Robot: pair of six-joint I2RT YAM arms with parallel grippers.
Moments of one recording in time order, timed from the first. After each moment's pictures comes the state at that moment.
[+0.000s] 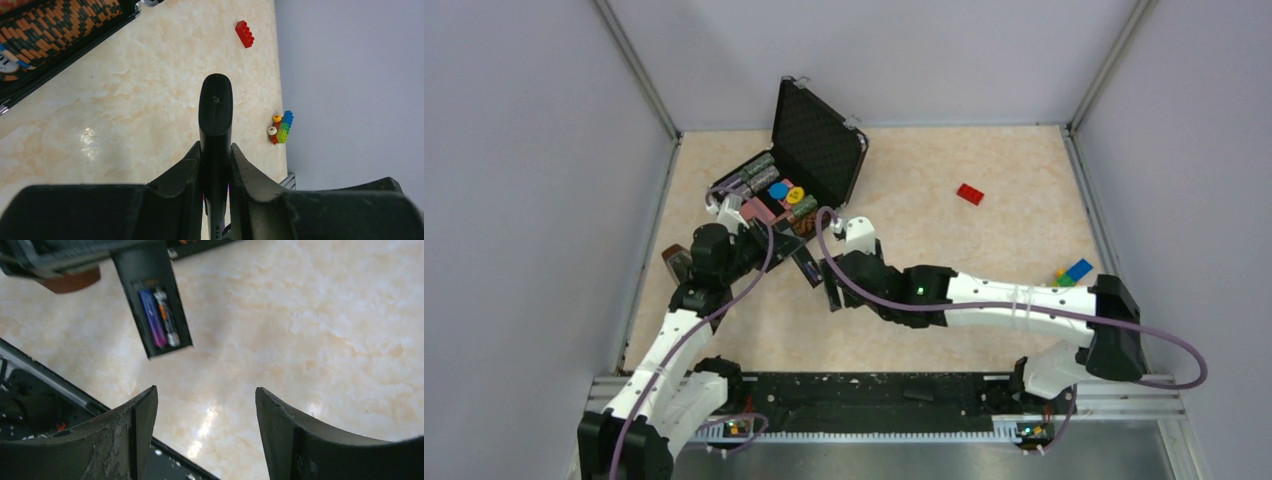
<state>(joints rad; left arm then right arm) -0.19 0.84 0.54 -0.01 0.45 -0.90 1.28 1.49 1.25 -0.44 0.54 0.59</state>
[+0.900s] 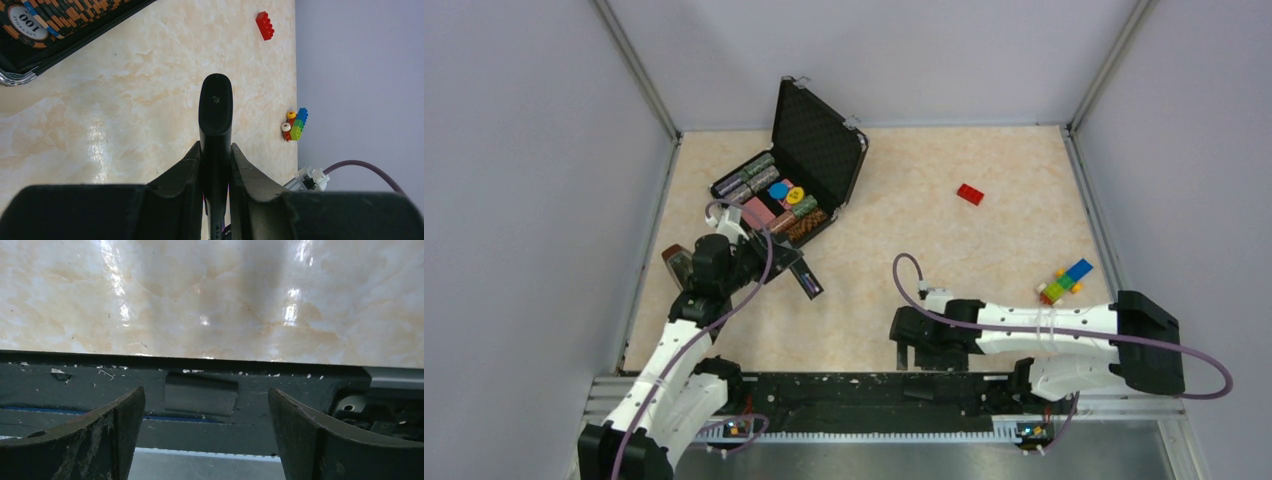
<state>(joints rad) -0.19 0.78 0.48 -0.08 0.41 -0.88 1.29 1.25 0.76 -0.90 0.23 1.27</state>
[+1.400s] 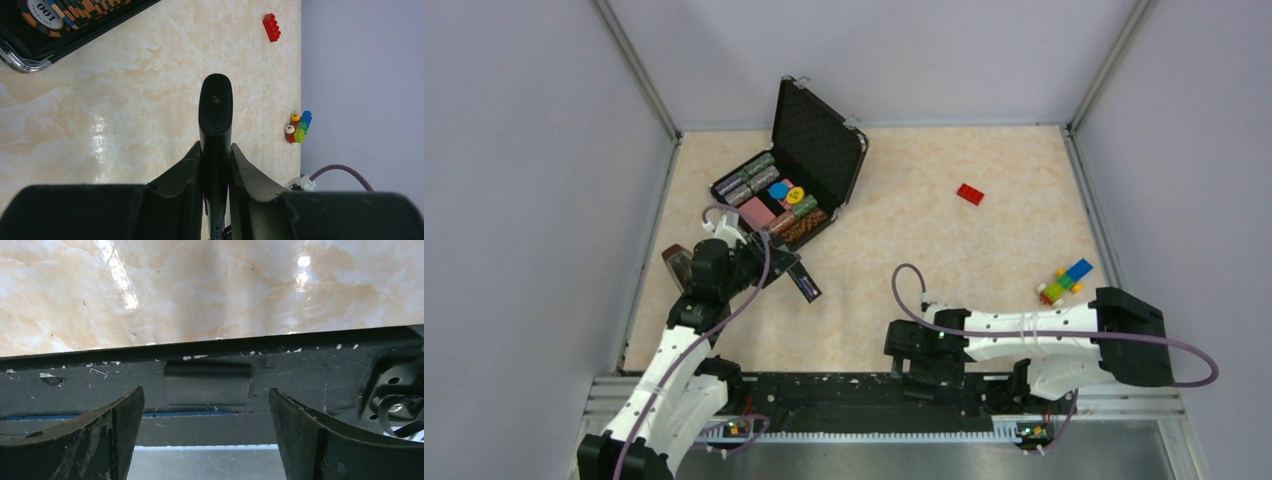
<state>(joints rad) -0.19 0.73 0.46 -0.13 0.38 -0.89 1.37 1.33 0.74 -0.89 0.16 1.51</state>
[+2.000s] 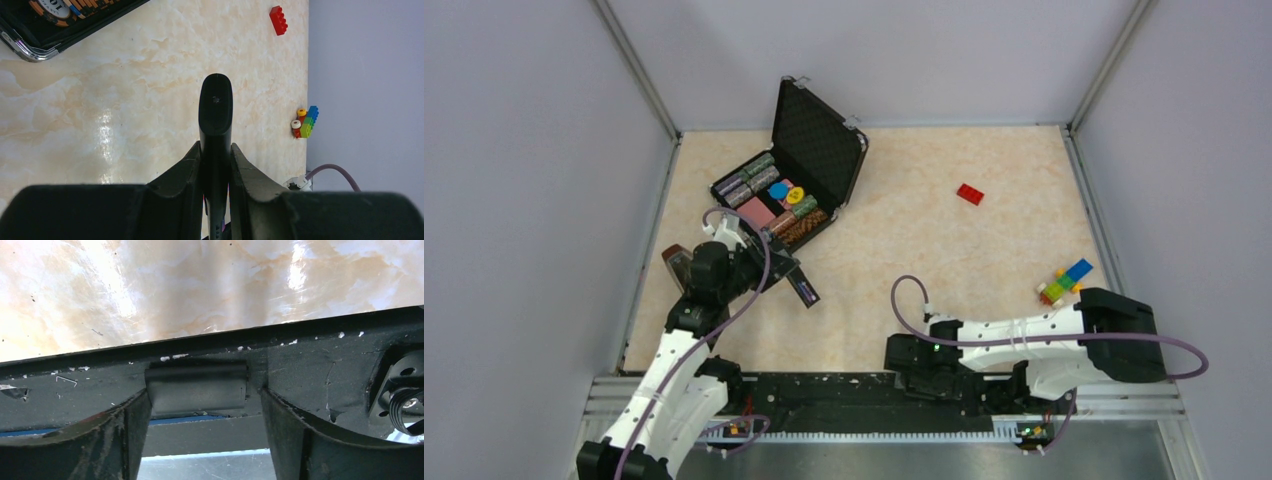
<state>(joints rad) -0.19 0.70 0.46 -0.19 0.38 -0.86 1.44 1.37 0.70 -0.85 0.16 1.62</state>
